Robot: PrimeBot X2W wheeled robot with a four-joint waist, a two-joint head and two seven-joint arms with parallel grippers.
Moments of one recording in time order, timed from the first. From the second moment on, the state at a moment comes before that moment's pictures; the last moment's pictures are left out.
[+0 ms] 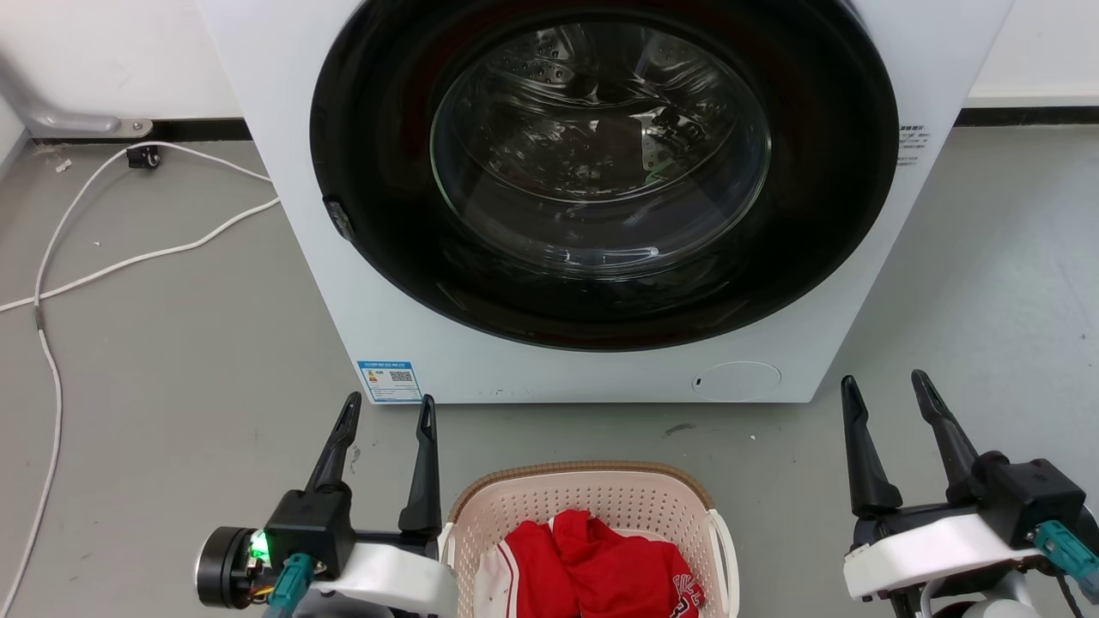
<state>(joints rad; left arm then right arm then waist) -0.02 0.22 -0.36 -0.06 -0.28 0.25 -0.20 -0.01 -0.05 0.01 0.03 0.14 0.13 -0.19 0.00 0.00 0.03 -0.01</state>
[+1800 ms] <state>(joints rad) 0.05 0.05 -0.15 0.03 -0.07 -0.04 -0.26 0.01 -0.05 0.00 0.09 -0.03 0.13 -0.26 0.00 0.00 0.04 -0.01</state>
